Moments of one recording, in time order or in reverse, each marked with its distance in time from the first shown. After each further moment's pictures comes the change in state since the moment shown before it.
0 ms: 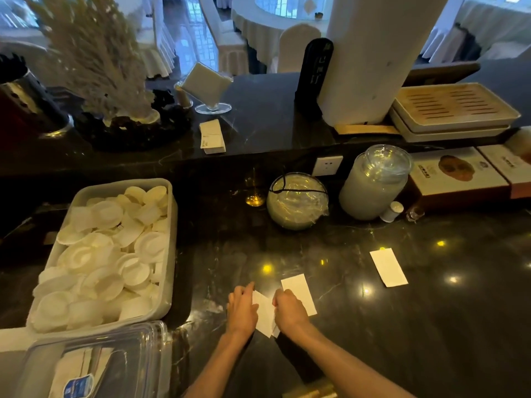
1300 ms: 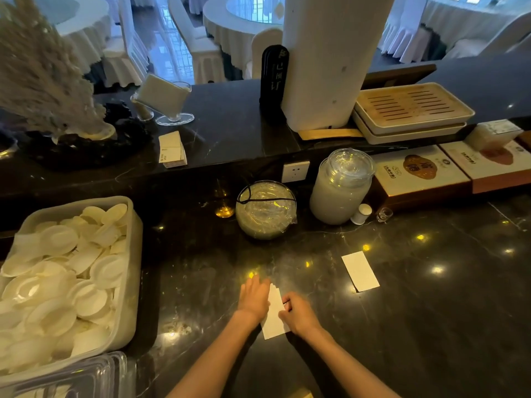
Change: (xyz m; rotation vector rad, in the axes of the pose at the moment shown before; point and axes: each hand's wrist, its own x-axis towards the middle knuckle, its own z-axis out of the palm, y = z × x) left_hand 0.053 0.102 0.032 0.411 -0.181 0.245; right_hand 0.021 0.098 -0.033 0.377 0.050 0.090
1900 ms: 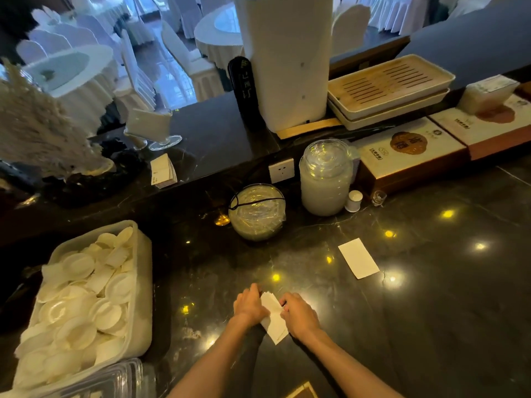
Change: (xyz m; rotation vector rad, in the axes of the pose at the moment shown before) left_hand -0.024 0.014 -0.014 -0.086 -0.094 -0.274; right_hand -0.014 0.015 0.003 -0.060 0.028 -0.113
